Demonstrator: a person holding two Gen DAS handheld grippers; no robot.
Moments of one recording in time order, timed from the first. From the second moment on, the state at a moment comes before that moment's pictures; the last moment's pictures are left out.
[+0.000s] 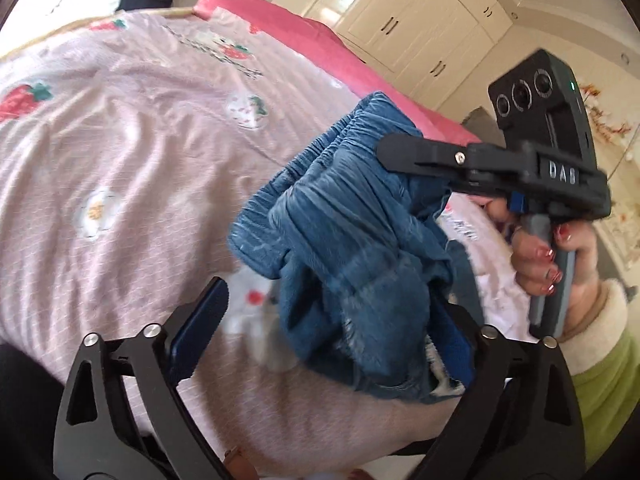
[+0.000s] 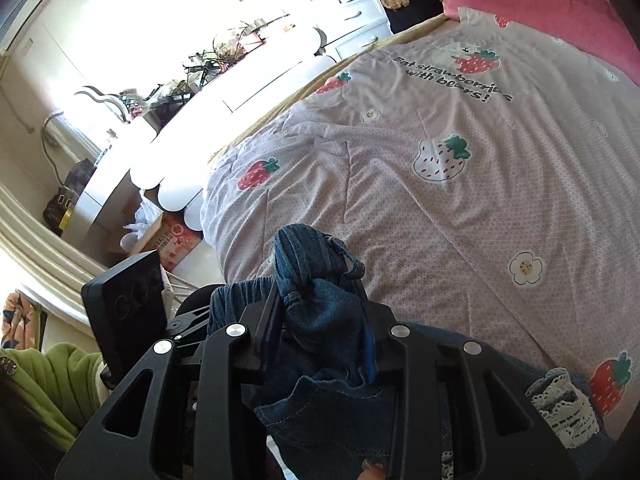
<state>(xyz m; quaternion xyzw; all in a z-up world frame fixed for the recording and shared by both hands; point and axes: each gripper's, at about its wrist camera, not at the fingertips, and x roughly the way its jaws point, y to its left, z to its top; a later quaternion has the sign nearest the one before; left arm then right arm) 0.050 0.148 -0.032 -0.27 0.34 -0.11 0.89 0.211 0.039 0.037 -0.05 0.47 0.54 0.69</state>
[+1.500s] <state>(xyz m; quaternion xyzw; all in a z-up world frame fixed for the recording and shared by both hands) 0.090 -0.056 -0.009 -0.06 0.38 -0.21 0.90 0.204 -0.199 0.013 0.10 0.47 0.42 0.77</state>
